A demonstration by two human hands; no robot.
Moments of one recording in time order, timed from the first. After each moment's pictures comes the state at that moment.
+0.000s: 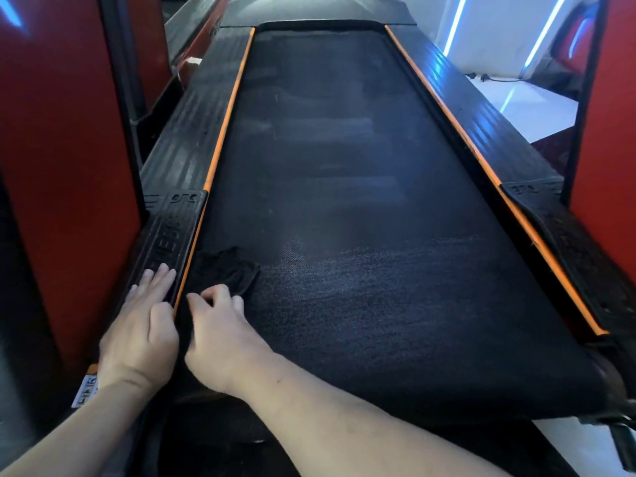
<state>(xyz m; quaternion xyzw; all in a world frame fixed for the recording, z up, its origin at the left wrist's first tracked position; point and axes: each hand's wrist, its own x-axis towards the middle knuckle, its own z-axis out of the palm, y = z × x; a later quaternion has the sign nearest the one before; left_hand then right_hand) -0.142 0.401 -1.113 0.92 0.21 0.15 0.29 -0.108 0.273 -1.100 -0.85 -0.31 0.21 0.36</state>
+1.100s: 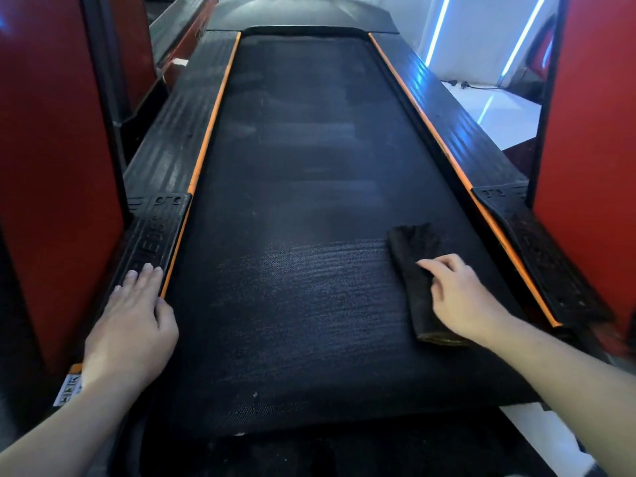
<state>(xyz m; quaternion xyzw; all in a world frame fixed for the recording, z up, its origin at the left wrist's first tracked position) -0.136 0.401 -1.119 0.96 0.22 0.07 0.16 -0.014 -0.035 -1.106 -0.98 -0.10 0.04 0.19</state>
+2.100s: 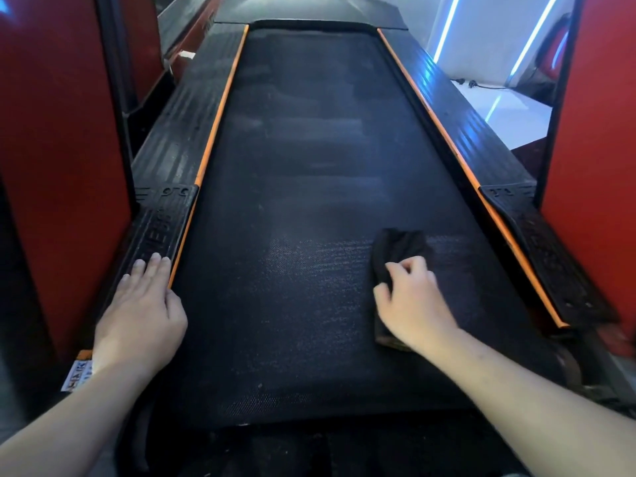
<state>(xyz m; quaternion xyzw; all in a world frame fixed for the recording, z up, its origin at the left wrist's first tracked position) -0.135 0.407 -1.129 0.97 0.20 0.07 0.12 -0.045 0.053 -1.101 -0.98 -0.07 0.02 0.18</state>
